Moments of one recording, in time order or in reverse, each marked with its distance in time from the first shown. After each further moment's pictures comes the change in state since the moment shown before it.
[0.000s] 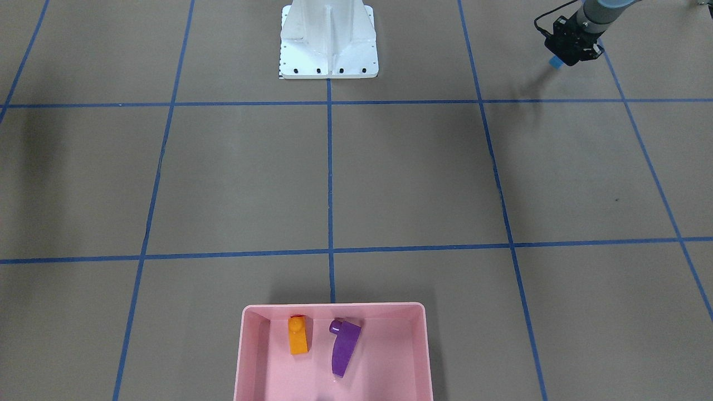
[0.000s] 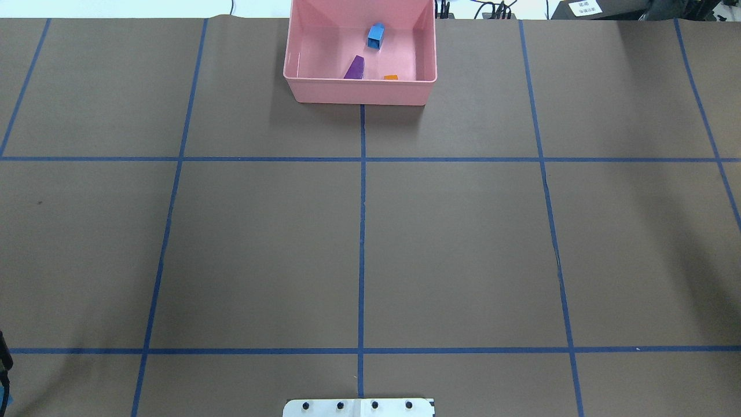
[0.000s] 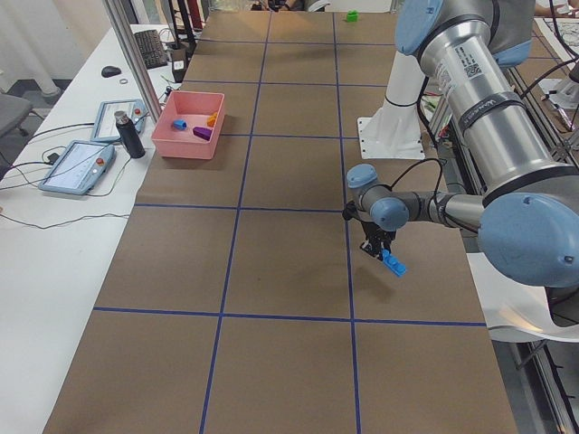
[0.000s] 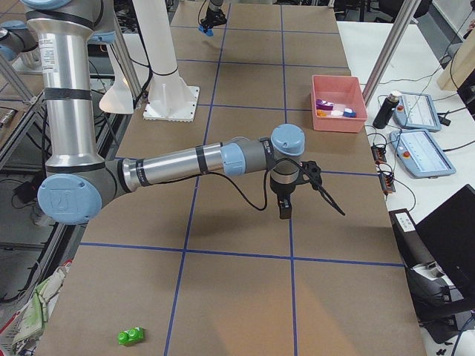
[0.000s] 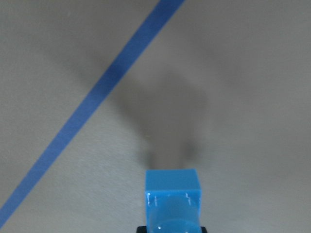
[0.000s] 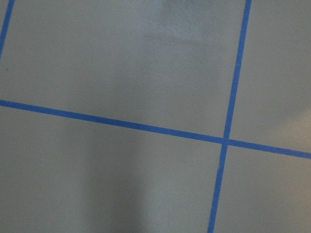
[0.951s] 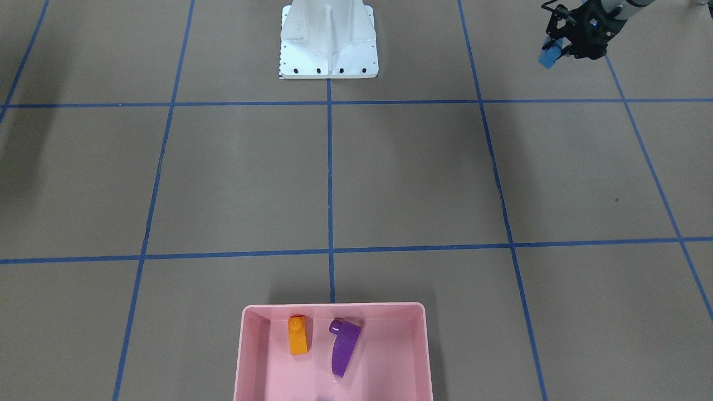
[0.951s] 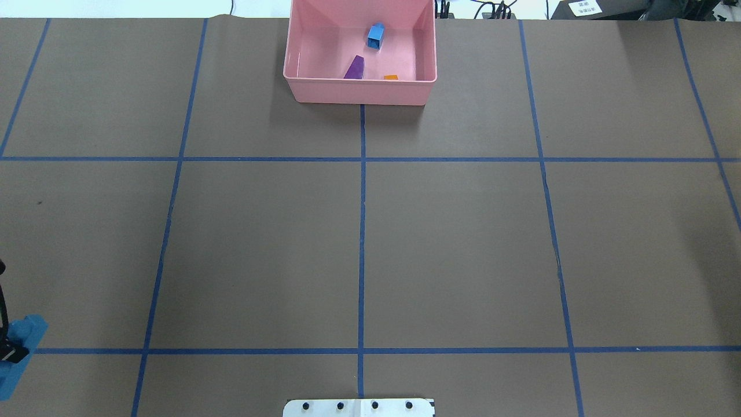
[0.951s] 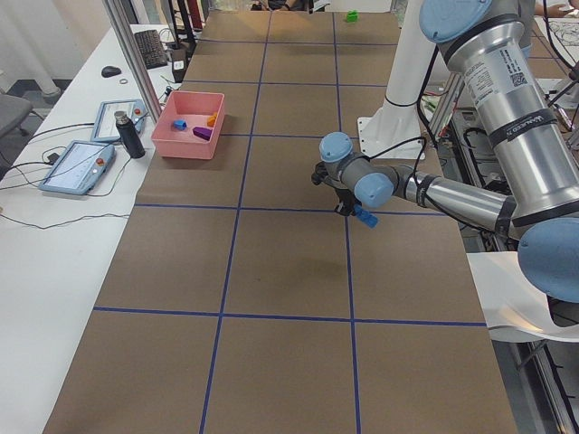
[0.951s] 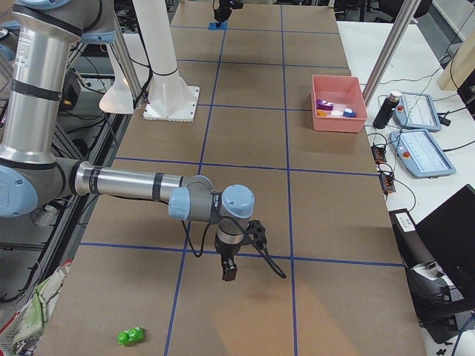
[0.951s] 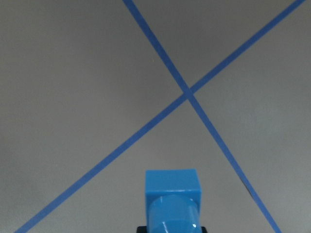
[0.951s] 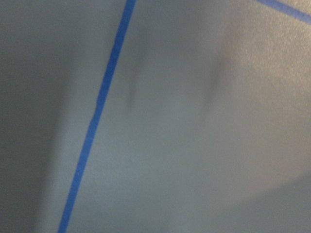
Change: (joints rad) left arm -0.362 -0.193 -0.056 0.110 -0.255 -0.001; right arm 0.052 -0.295 -0.079 0.013 -0.162 -0.418
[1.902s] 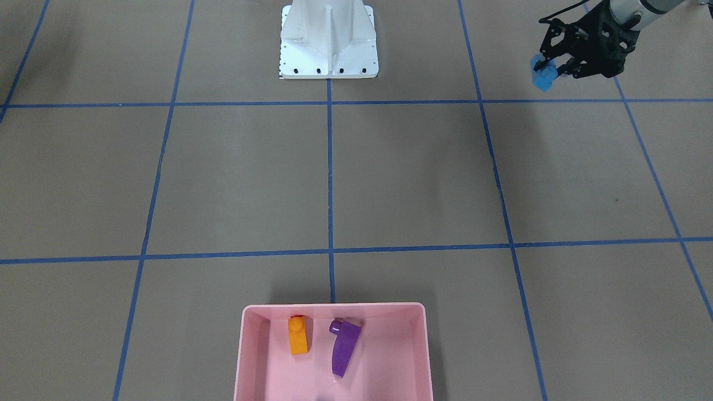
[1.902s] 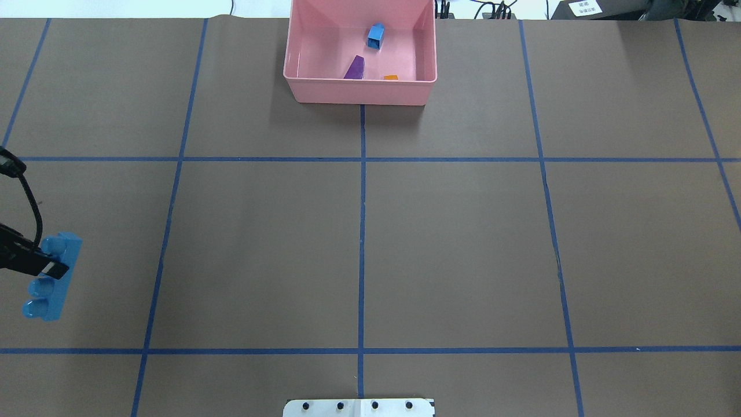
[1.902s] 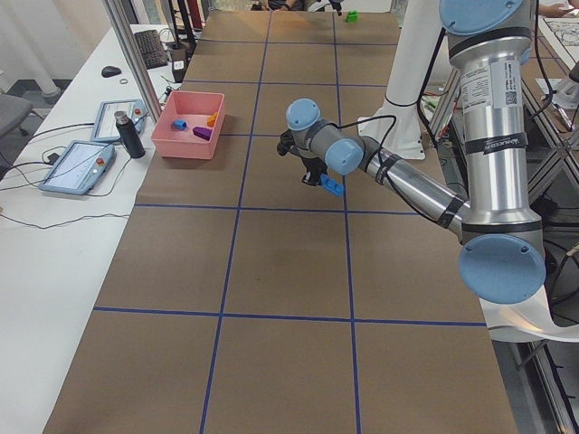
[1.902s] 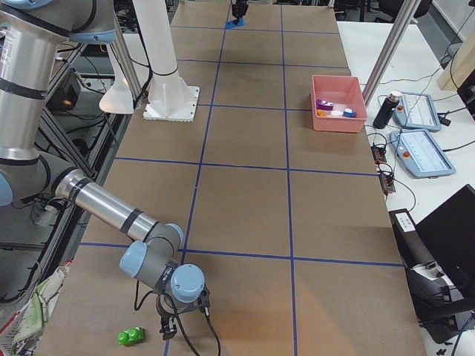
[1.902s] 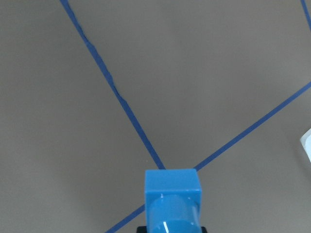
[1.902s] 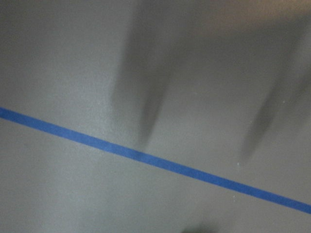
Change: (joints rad) left arm -0.200 -0.320 0.011 0.286 -0.091 0.000; right arm 0.126 -0.081 -0.297 0.014 -0.002 -0.337
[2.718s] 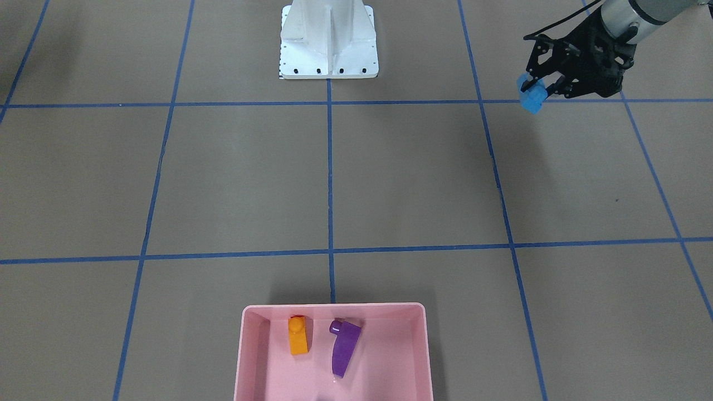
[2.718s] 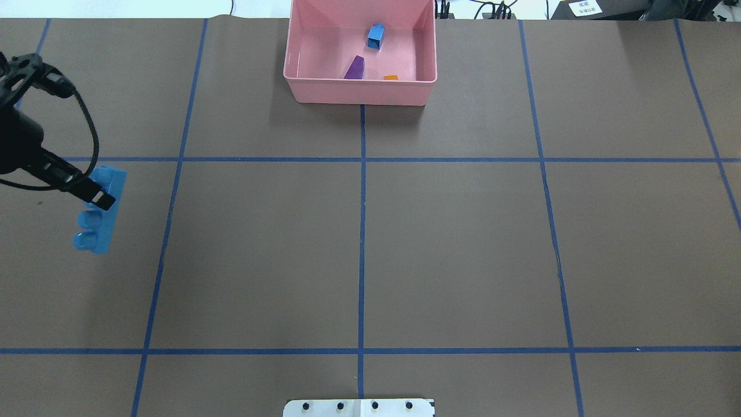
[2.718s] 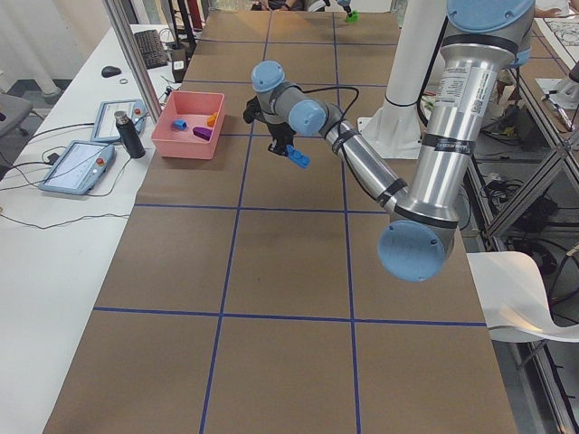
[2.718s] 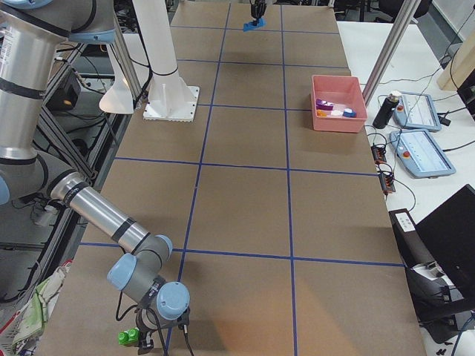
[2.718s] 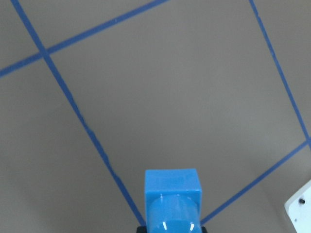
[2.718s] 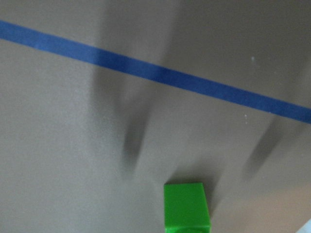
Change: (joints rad) left arm -0.061 -0.367 0.130 0.213 0.013 -0.021; right arm -0.001 -0.007 -0.102 0.003 -0.071 -0.002
